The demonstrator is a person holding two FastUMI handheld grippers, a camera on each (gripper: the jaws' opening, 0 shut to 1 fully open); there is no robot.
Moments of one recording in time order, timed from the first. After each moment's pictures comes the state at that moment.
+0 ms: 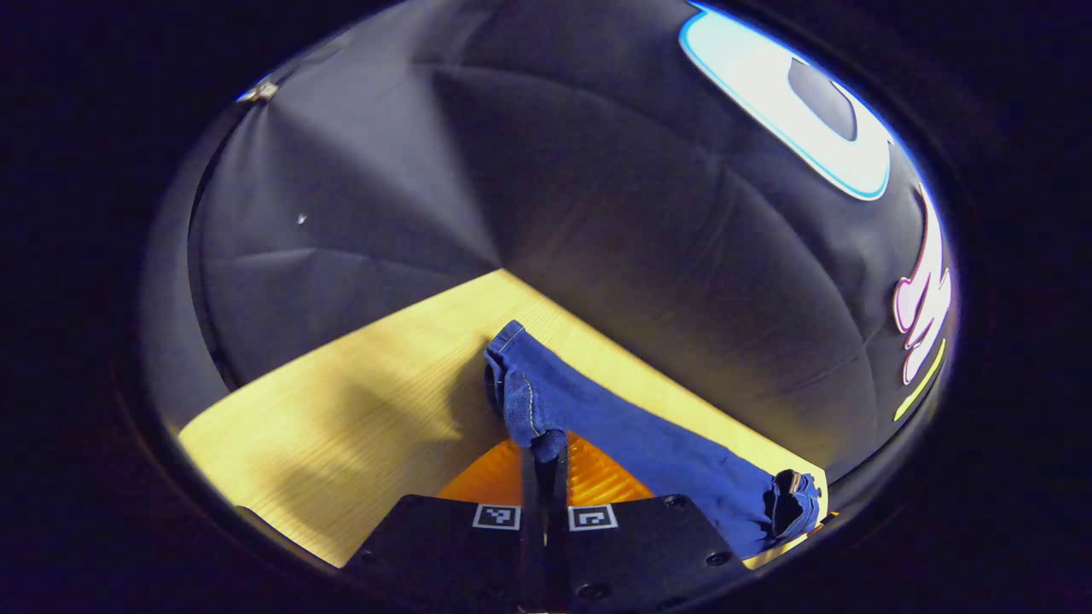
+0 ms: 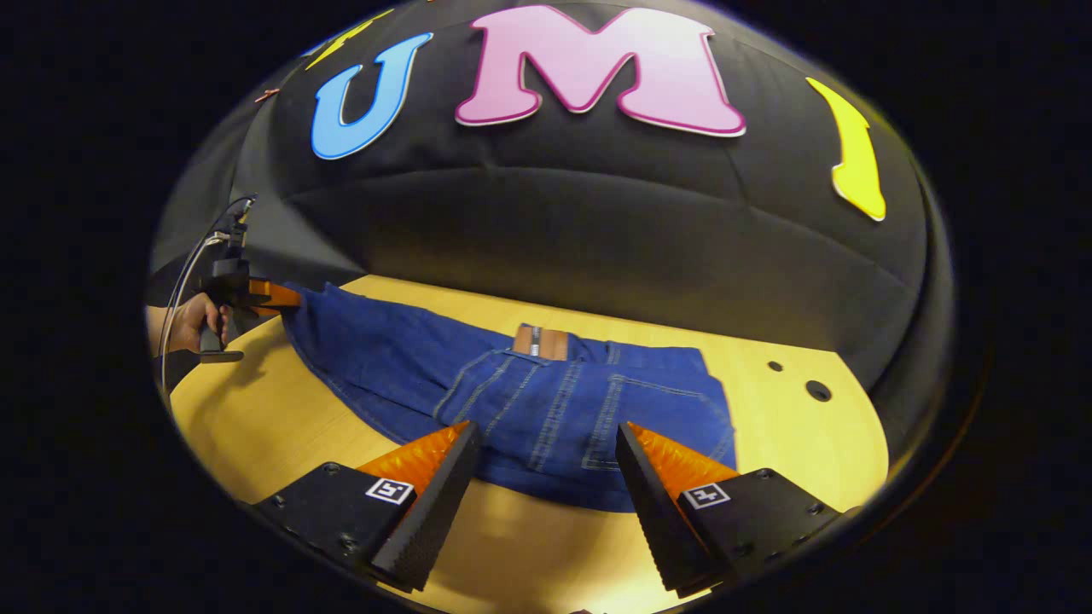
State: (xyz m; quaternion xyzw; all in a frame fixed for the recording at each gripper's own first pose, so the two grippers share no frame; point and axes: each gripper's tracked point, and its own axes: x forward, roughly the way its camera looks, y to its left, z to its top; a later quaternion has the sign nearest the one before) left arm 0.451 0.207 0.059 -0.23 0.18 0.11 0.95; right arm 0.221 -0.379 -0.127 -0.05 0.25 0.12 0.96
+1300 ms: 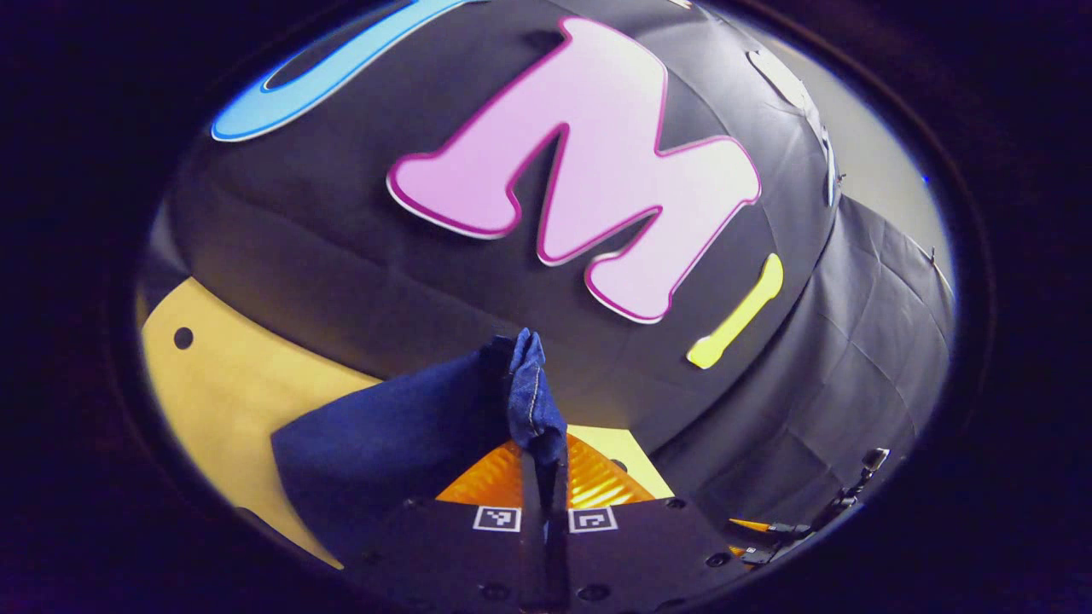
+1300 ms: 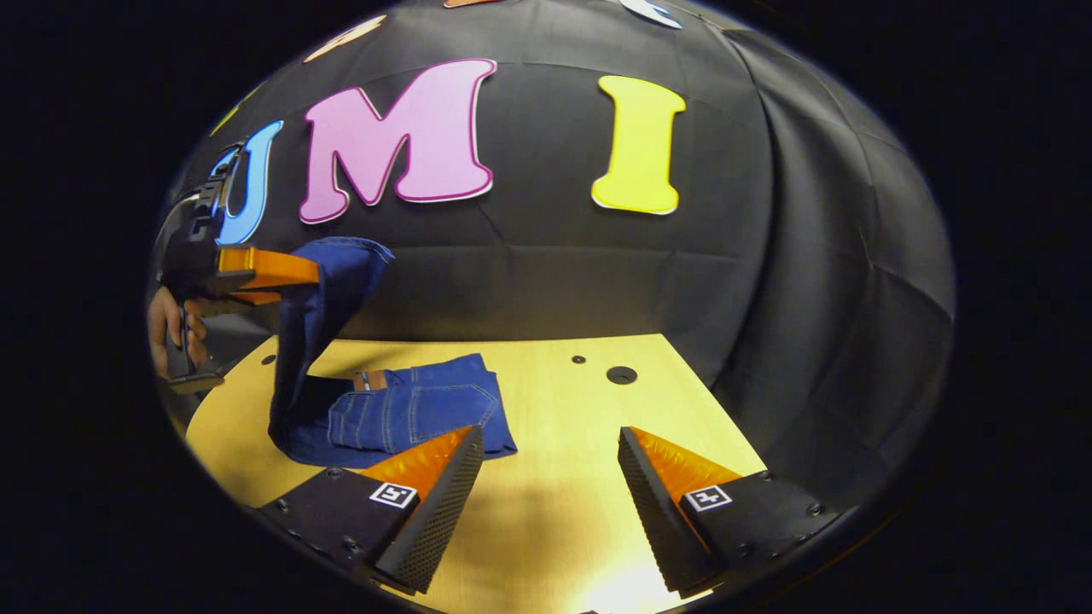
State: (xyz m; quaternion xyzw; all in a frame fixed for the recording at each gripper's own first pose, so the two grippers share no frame) left arm 0.469 -0.290 0.186 -0.20 0.21 -0.20 0.94; right arm 0.144 -0.590 -0.036 0.02 0.23 -0.06 0.97
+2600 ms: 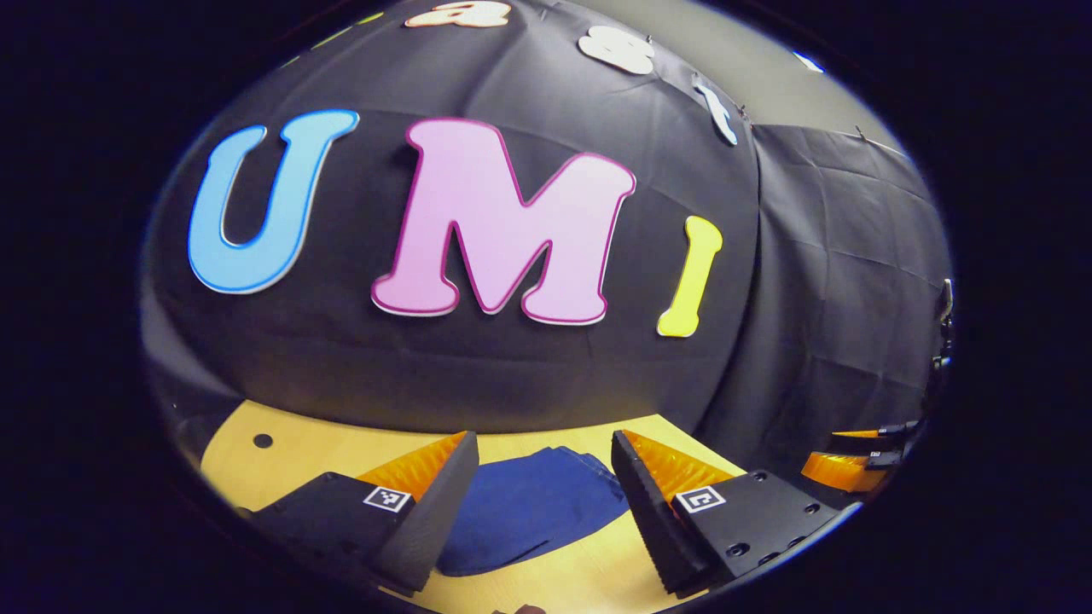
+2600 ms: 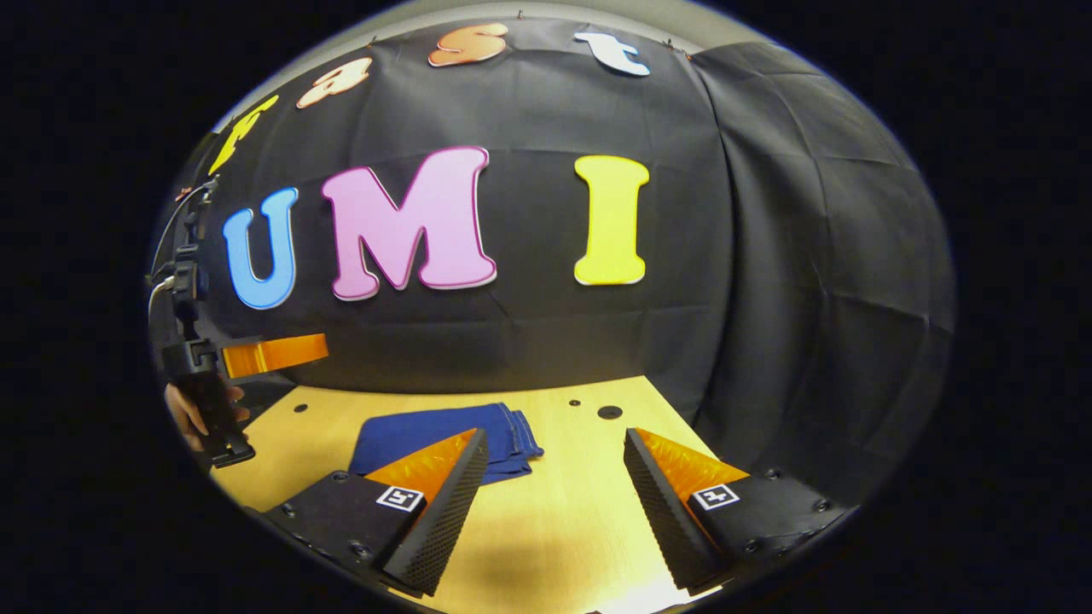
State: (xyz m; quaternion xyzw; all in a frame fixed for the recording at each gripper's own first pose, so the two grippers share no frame) left arm 0.322 -0.237 0.290 0.00 0.07 -0.15 0.99; right arm 0.067 -0.556 0.100 0.04 0.13 -0.06 0.99
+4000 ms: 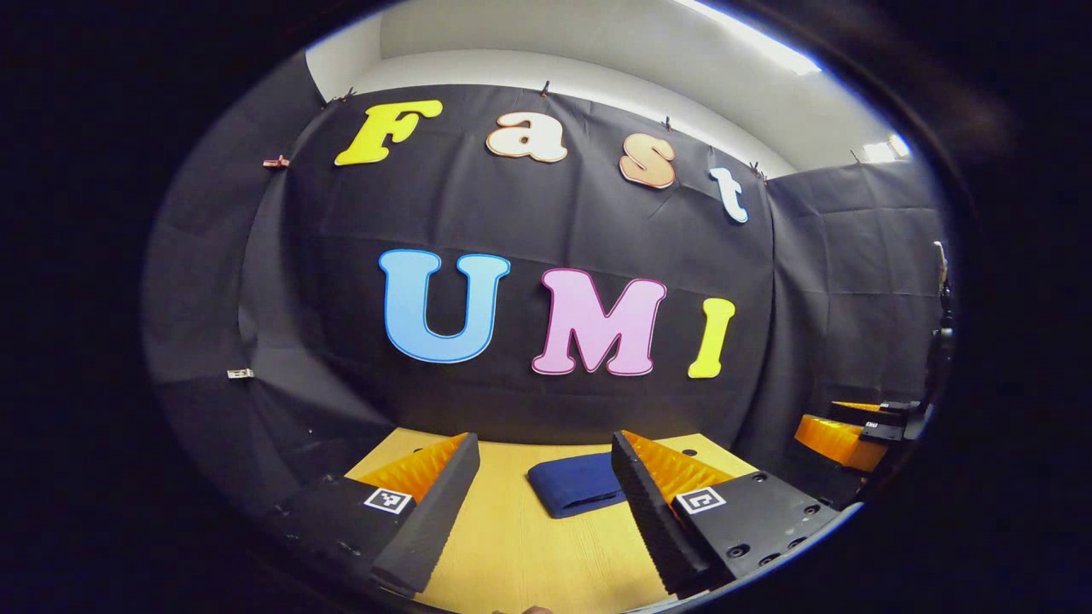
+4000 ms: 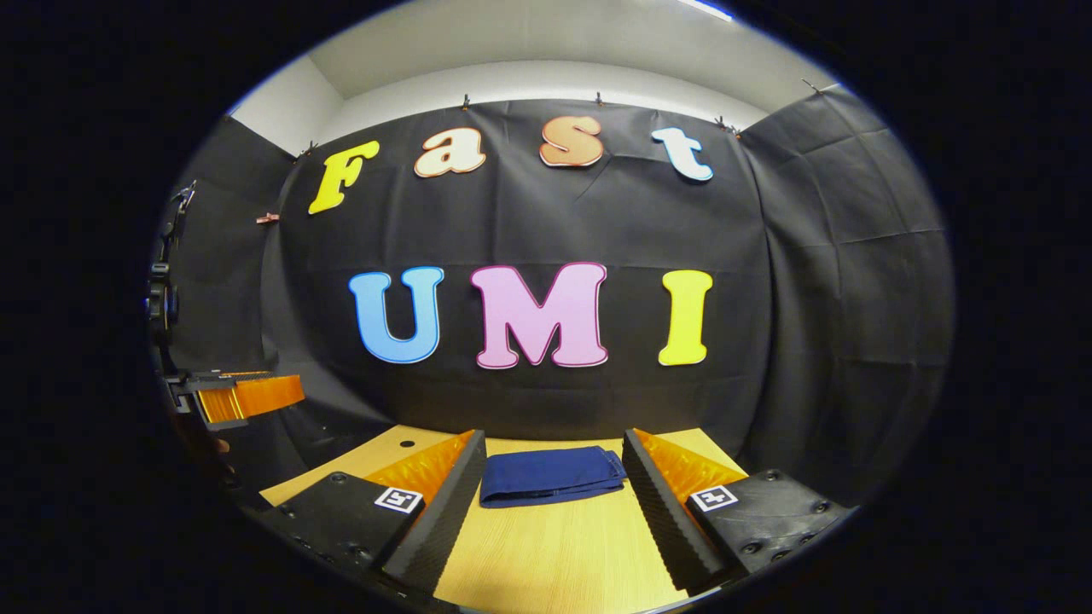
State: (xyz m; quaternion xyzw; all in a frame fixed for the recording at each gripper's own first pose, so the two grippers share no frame) left arm 0.032 -0.103 0.370 0.01 -0.01 -0.03 1.00; right arm -0.098 -0.398 0.229 0.02 0.02 0.04 1.00
